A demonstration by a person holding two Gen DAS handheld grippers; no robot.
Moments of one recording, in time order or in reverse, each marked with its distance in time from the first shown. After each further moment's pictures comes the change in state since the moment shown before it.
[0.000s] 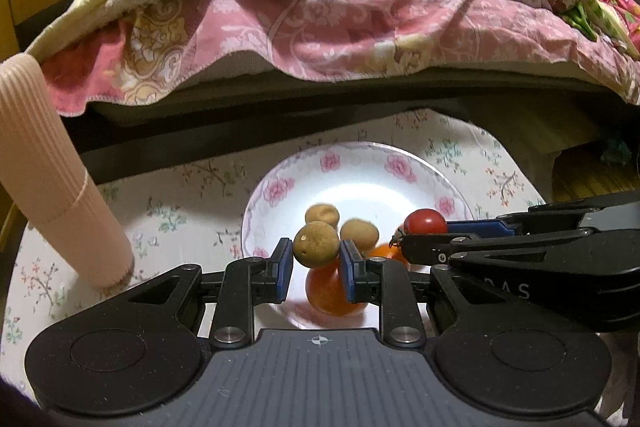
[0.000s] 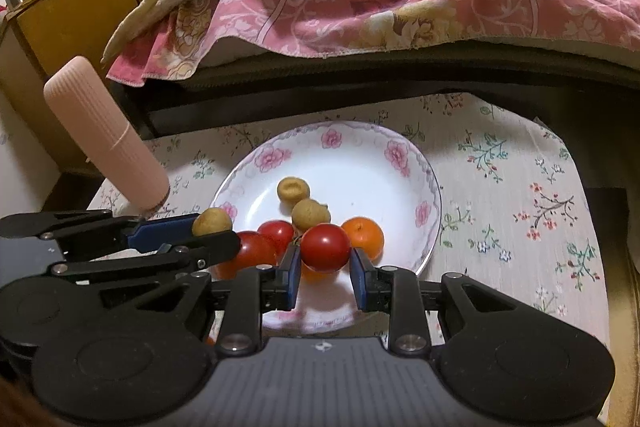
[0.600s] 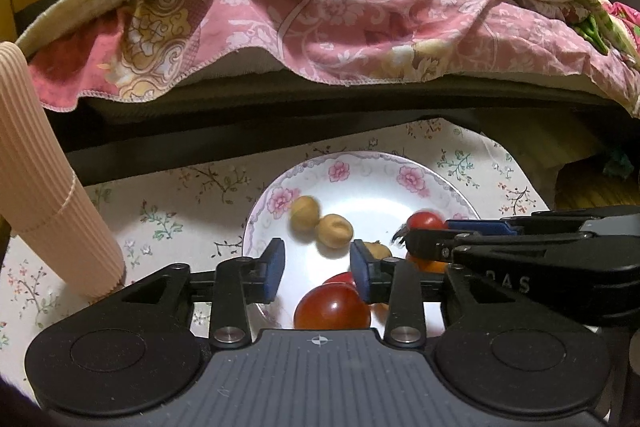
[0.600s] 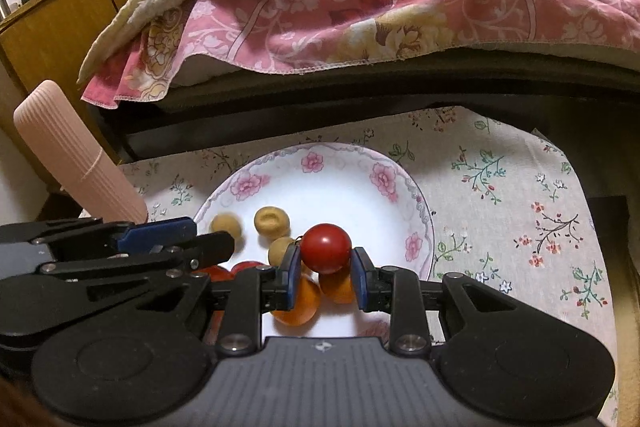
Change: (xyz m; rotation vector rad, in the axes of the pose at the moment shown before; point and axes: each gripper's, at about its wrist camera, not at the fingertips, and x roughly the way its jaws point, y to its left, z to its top) left arm 0.015 0.009 0.005 -0.035 -0.002 -0.008; right arm 0.021 -0.011 0.012 0.032 -0.028 -0.023
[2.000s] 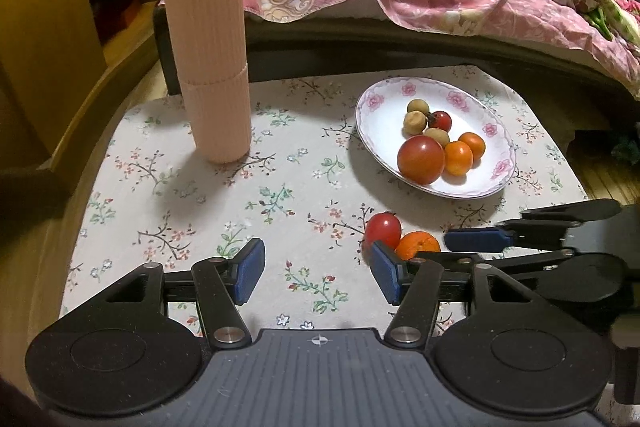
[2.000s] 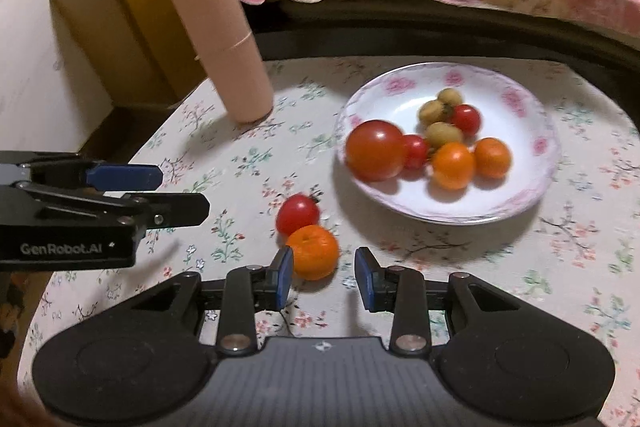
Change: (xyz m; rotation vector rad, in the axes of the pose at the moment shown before) left arm -0.096 0.062 -0.070 -0.052 0.091 0.054; right arm -0.031 0.083 -0.080 -0.198 0.111 0.134
